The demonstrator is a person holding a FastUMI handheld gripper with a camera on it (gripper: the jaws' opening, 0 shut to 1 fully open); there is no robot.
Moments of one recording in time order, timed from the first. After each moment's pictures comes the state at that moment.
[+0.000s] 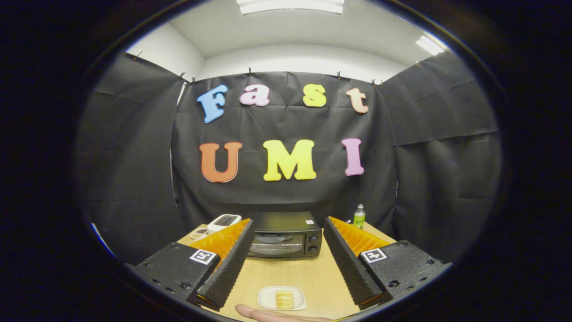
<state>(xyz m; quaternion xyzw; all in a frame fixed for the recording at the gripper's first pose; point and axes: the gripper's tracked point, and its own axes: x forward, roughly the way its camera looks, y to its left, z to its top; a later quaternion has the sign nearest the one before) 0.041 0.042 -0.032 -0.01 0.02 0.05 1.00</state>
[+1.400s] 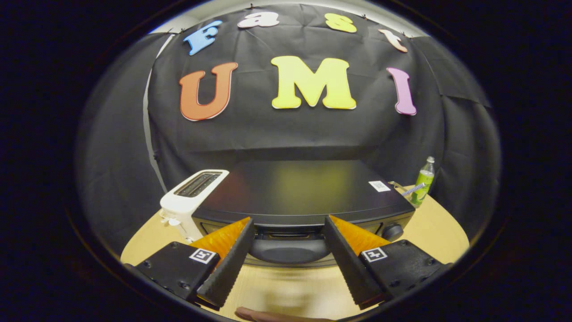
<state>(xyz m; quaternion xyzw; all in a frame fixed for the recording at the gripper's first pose) 0.343 0.125 -0.241 -0.02 0.23 0.08 0.97</state>
